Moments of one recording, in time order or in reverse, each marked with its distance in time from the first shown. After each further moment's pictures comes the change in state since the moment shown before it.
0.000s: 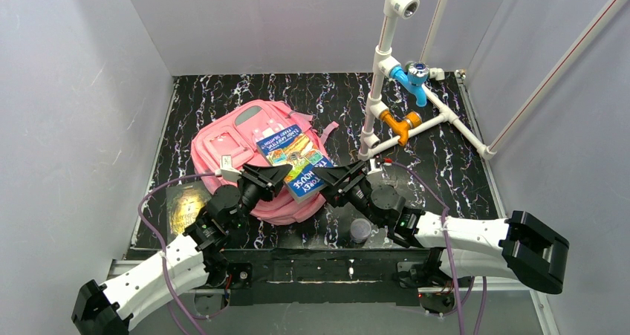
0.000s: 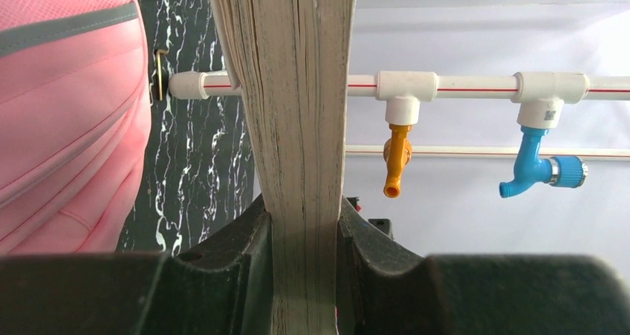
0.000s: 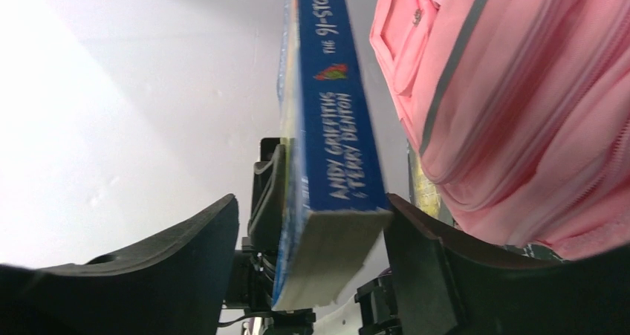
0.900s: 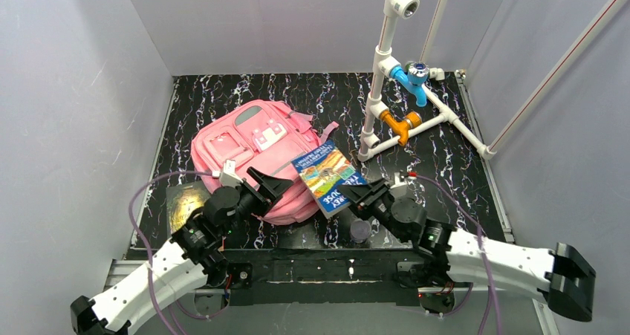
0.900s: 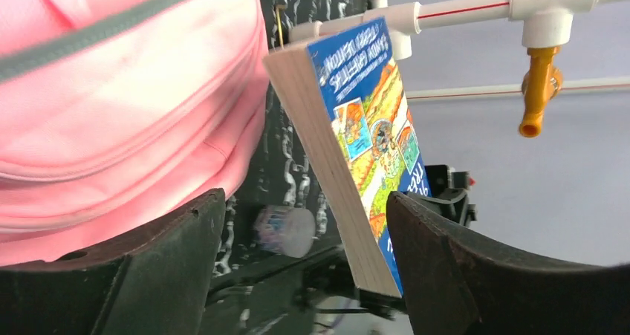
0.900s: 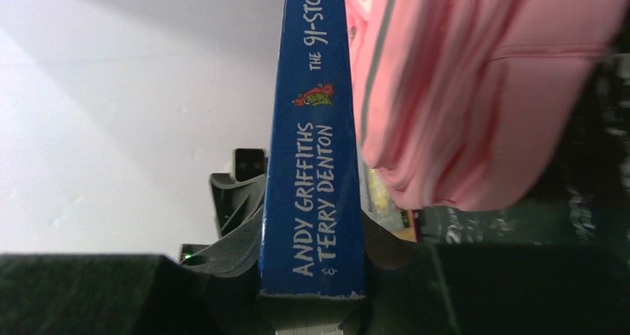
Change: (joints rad) left arm 0.003 -0.122 0.094 -0.469 0.101 0.211; right arm 0.013 -0.413 -0.130 -0.412 0.087 -0.003
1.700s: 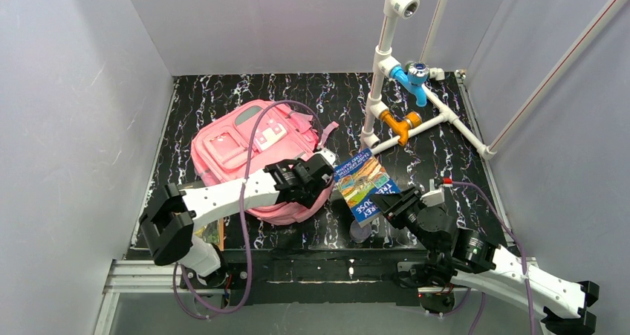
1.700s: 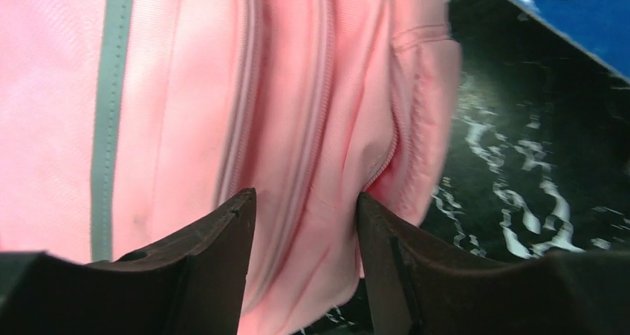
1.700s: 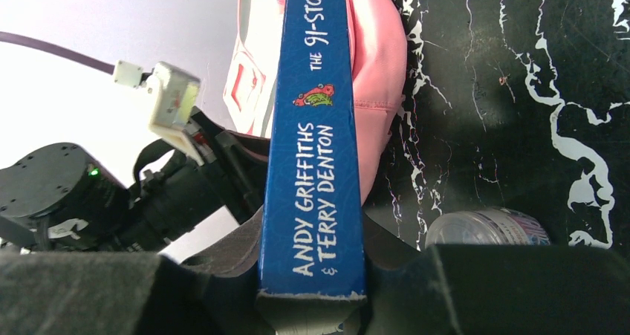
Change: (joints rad) left arm -0.238 0.991 0.677 -0.469 -0.224 1.003; right arm 0.000 -0.465 0.094 -0.751 0.136 -0.158
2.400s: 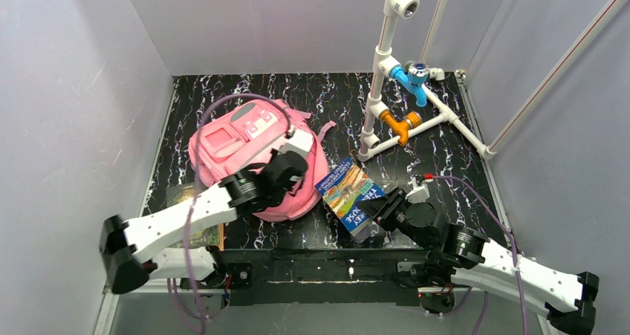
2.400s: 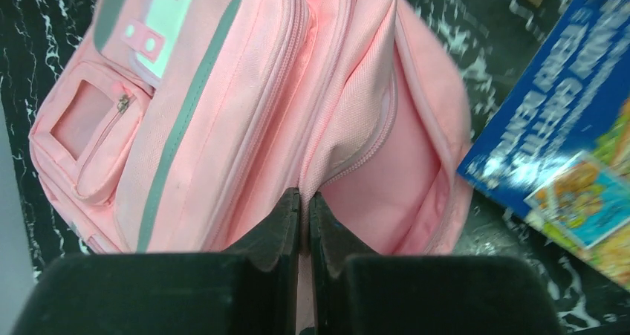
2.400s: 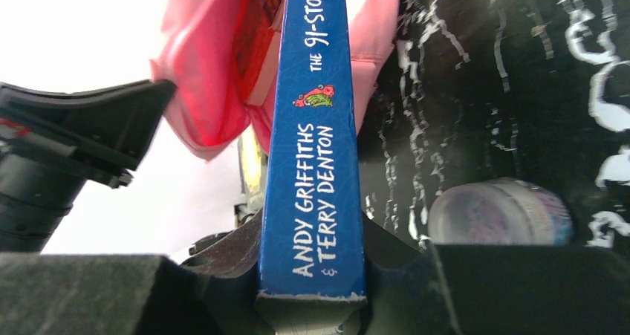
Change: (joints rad) left arm -0.020 -0.242 -0.043 0.066 -0.314 0.082; right arm 0.000 0.122 -0.002 0.072 -0.138 -0.052
